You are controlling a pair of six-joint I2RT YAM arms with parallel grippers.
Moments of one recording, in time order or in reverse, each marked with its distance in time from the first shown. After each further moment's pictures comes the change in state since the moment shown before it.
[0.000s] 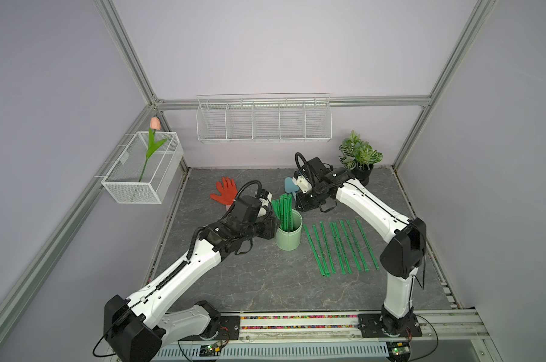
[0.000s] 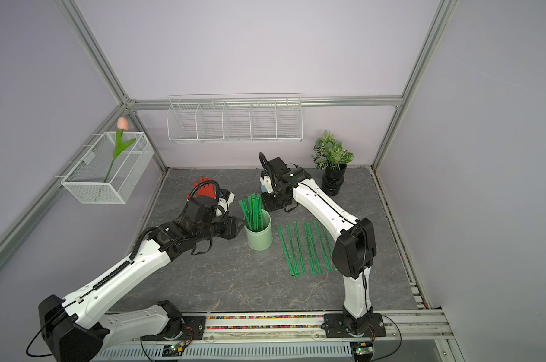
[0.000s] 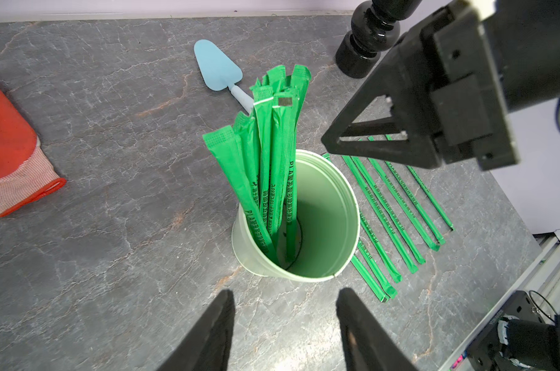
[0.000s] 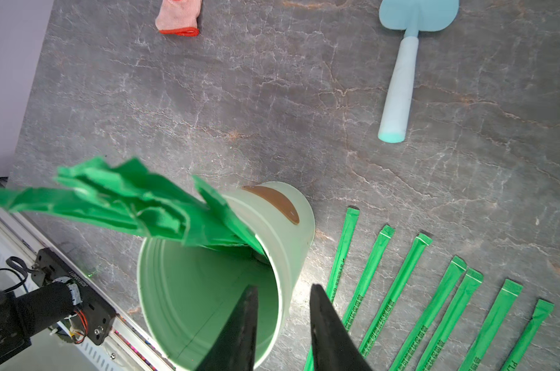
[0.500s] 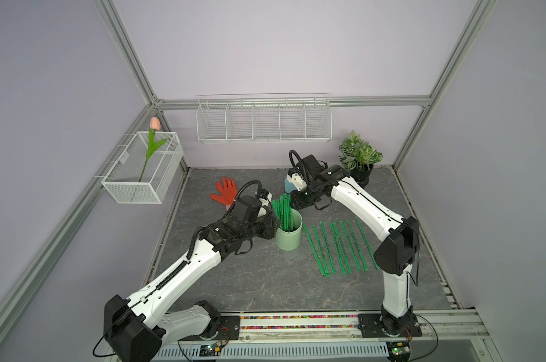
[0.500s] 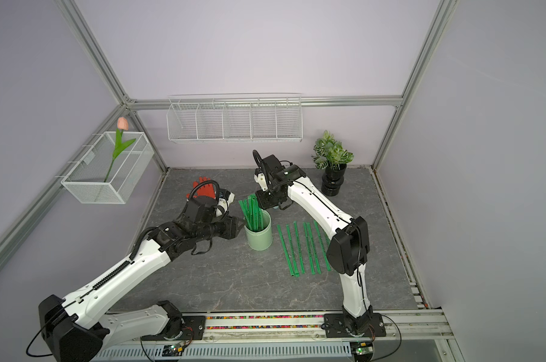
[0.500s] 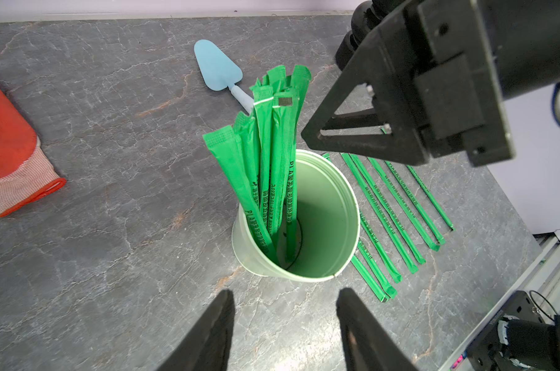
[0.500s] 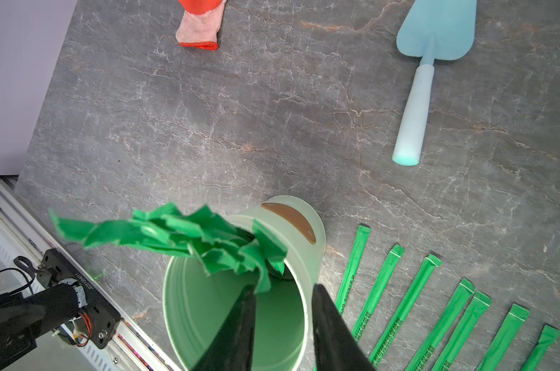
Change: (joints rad) left arm 0.000 0.000 0.000 0.000 0.000 0.000; right arm 0.021 0.060 0.111 -0.030 0.002 -0.007
